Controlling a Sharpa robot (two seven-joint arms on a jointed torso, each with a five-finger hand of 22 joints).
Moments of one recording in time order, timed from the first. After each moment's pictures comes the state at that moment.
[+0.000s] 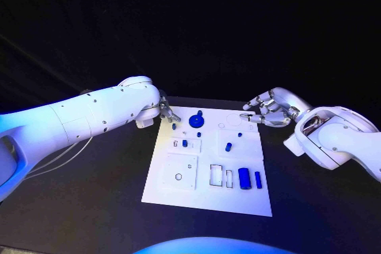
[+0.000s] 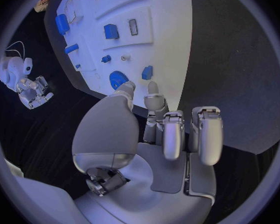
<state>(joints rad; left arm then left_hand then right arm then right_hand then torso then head) 1.30 -0.60 -0.01 1.16 -1.12 0.12 -0.69 1.15 -0.14 0.07 0.29 0.34 1.08 0.04 0.32 0.70 1.34 -0.03 0.98 0.90 1.47 -0.09 1.57 1.31 0.02 1.47 0.02 1.56 1.31 1.32 -0.92 -0.12 1.68 -1.02 -0.44 -0.11 1.32 -0.11 -0.04 0.29 0.45 0.97 0.15 0.12 0.17 1.33 0.07 1.28 1.27 1.46 0.00 1.47 1.31 0.05 1.39 0.10 1.29 1.31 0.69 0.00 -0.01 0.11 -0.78</state>
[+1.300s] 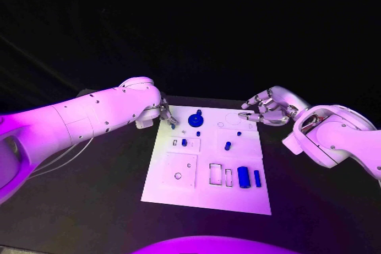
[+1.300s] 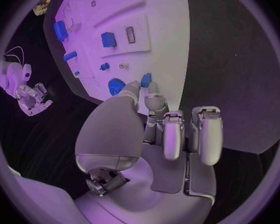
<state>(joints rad) 1.30 -0.58 -0.01 1.14 -1.14 0.17 -0.69 1.24 -0.10 0.06 0.29 0.34 1.07 0.04 0.32 0.69 1.33 -0.03 0.98 0.90 1.47 -0.09 1.57 1.31 0.02 1.47 0.02 1.56 1.31 1.32 -0.92 -0.12 1.67 -1.02 -0.44 -0.11 1.32 -0.11 -0.04 0.29 0.45 0.97 0.15 0.12 0.17 1.33 0.07 1.28 1.27 1.46 0.00 1.47 1.31 0.05 1.39 0.10 1.29 1.31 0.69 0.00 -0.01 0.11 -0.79</state>
